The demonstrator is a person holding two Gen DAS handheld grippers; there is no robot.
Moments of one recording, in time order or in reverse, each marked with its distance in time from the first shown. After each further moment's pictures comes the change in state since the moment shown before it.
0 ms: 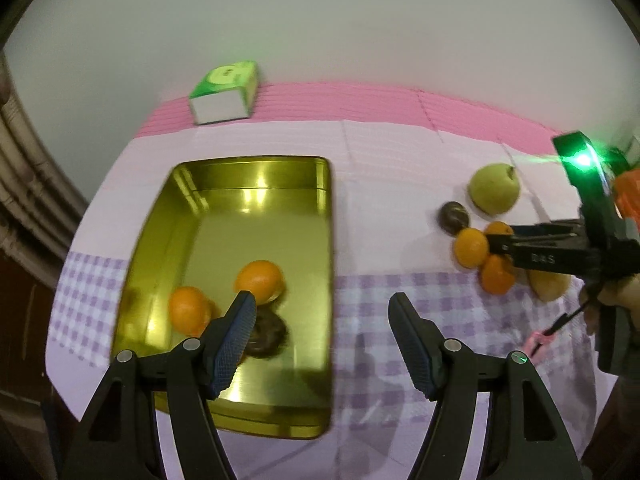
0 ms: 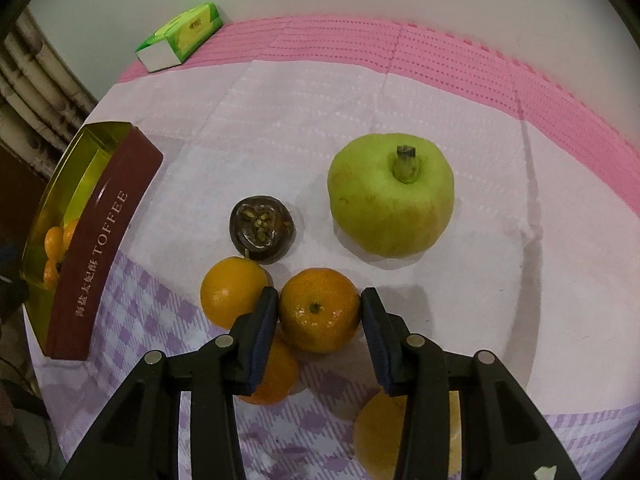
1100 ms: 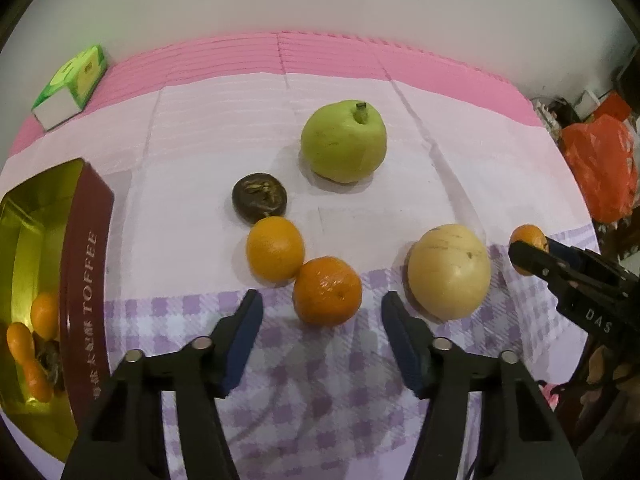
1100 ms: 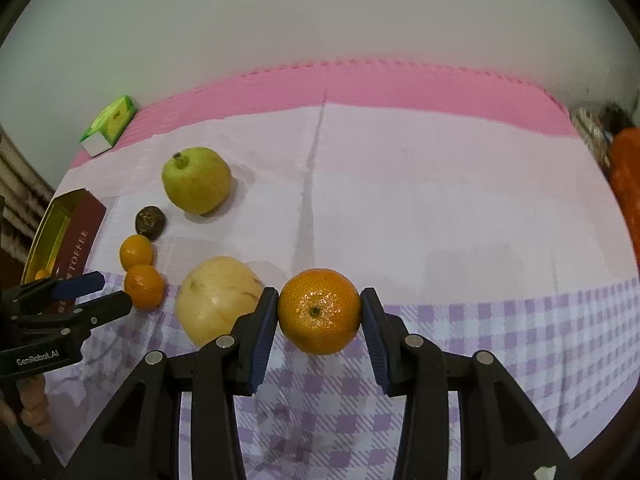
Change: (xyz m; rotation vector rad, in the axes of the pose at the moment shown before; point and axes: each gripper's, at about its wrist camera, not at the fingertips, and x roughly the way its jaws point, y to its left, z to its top) left arm 0.069 -0.149 0.026 0.111 0.168 -0.232; right arm -0.091 -0.109 -0.098 0.278 -0.189 -0.129
